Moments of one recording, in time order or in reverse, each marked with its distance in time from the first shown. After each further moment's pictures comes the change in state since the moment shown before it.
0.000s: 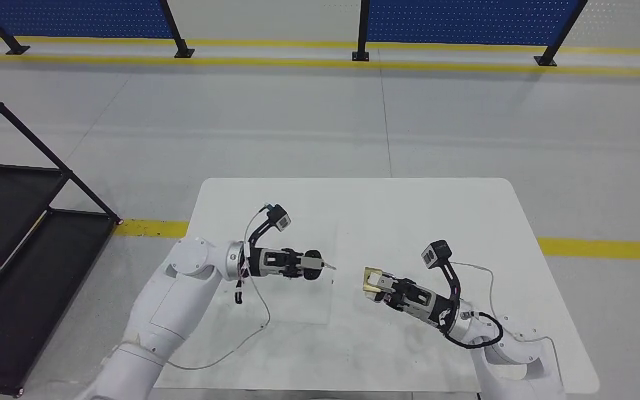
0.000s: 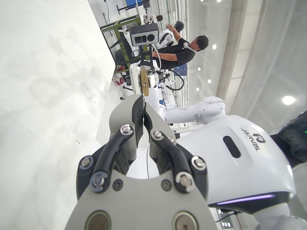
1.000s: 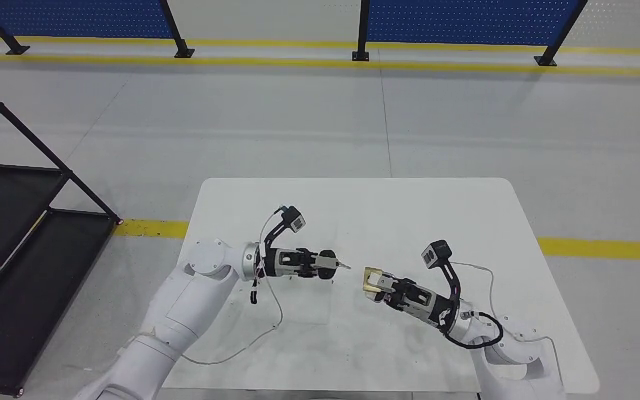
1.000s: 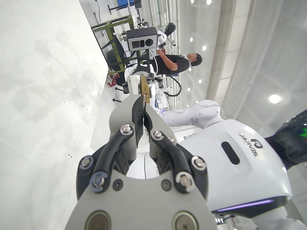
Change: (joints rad) left arm -0.028 -0.022 0.097 0.061 -0.064 -0.044 0.068; right arm 0.000 0.000 -0.002 -0.001 0.006 -0.003 -0.020
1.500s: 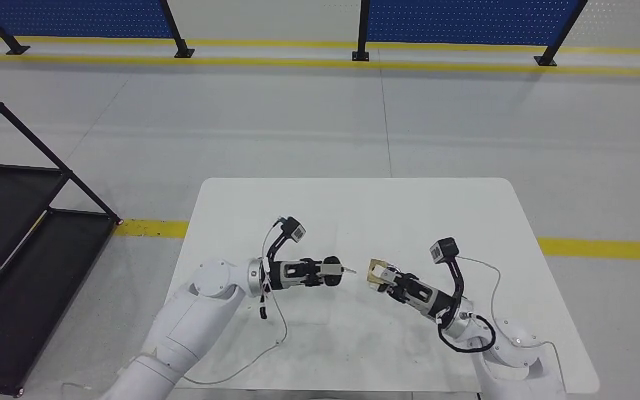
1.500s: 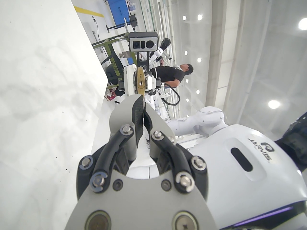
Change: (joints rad) left arm 0.093 0.001 0.006 -0.076 0.028 -0.081 0.131; right arm 0.002 0.018 -0.018 0.018 -0.092 -0.122 -0.103
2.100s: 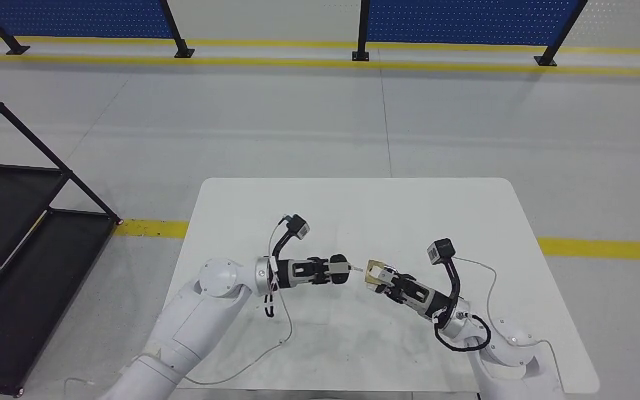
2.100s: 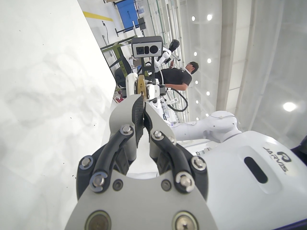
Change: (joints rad) left arm -0.012 -0.001 0.025 -0.030 0.083 0.015 0.083; right arm 0.011 0.020 -0.026 0.018 0.011 -0.002 -0.021
